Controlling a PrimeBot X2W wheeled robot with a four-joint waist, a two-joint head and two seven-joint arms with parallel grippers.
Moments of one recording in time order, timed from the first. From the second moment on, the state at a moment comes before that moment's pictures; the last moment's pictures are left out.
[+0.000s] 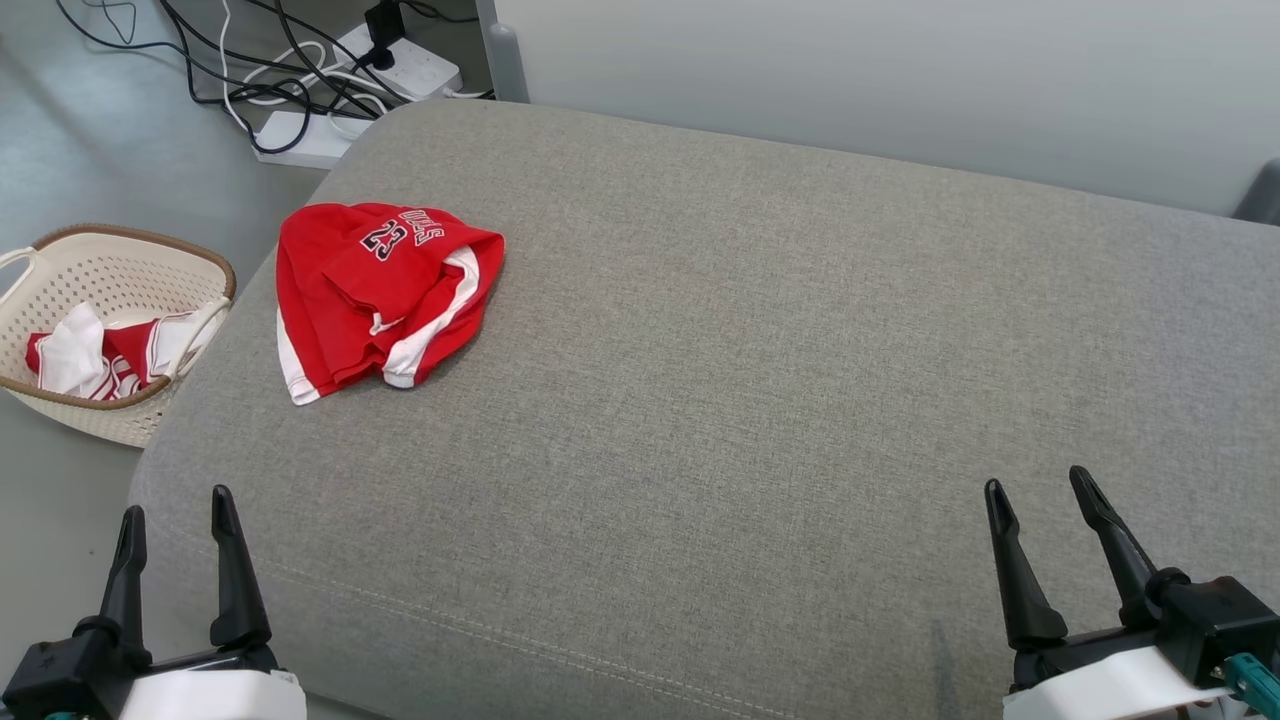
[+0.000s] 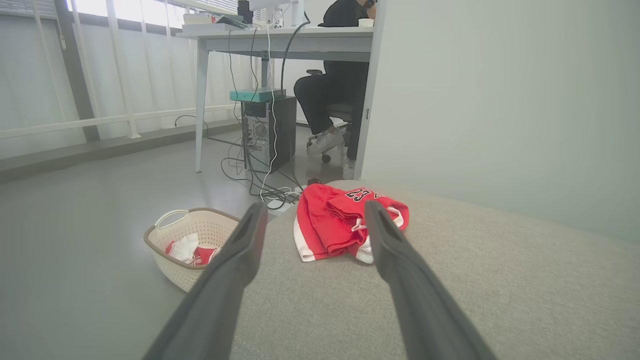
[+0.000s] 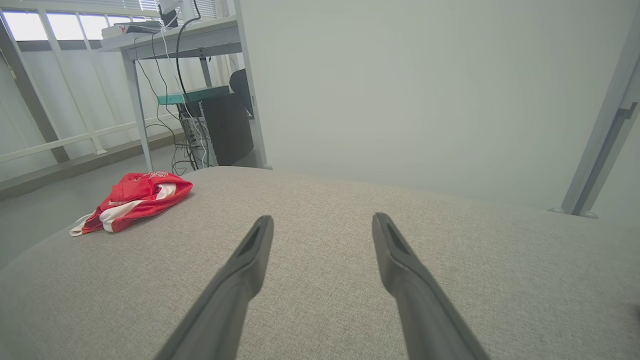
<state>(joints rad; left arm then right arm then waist) 0.08 0.09 0.12 0.04 -0.27 0.09 -0.25 0.07 -0.04 0.04 -0.05 0.12 0.13 -0.13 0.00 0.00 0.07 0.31</state>
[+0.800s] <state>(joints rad) -0.26 0.14 0.19 -0.02 -0.26 0.06 -0.25 0.05 -0.04 0.04 -0.06 0.12 0.13 -0.13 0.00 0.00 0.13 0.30</state>
